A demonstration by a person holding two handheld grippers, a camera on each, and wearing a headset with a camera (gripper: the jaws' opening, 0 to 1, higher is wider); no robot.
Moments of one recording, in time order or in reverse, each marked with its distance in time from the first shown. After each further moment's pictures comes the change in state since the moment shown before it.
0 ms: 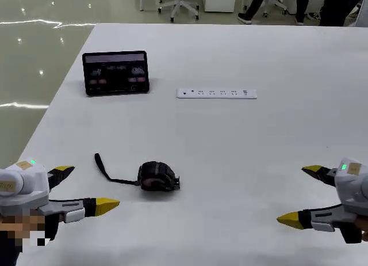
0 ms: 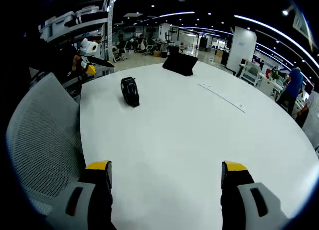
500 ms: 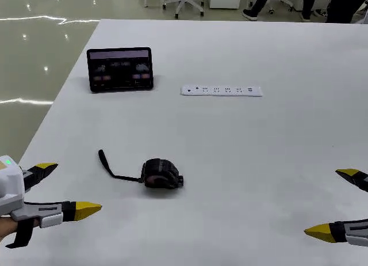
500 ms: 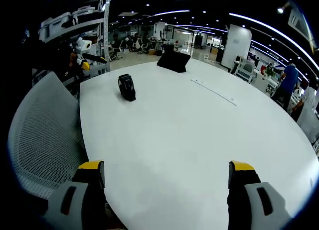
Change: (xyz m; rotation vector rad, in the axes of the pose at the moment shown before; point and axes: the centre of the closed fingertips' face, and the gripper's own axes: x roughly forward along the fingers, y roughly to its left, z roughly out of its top) left arm -0.033 0.010 -0.010 -0.027 0.045 -0.029; right arm -0.027 -0.007 -0.017 0.021 0.026 -0.035
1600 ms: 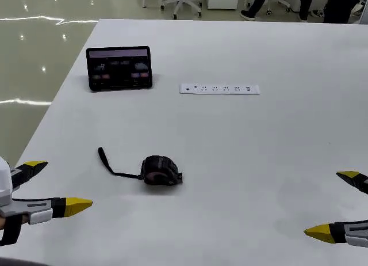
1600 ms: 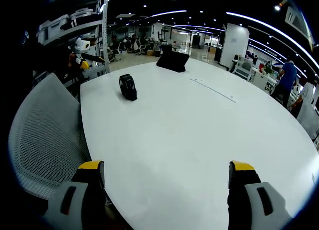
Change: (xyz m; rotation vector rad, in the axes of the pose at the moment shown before) left arm -0.012 0.006 0.001 -0.012 0.013 0.013; right arm -0.001 0.008 -0.004 0.022 -0.009 0.001
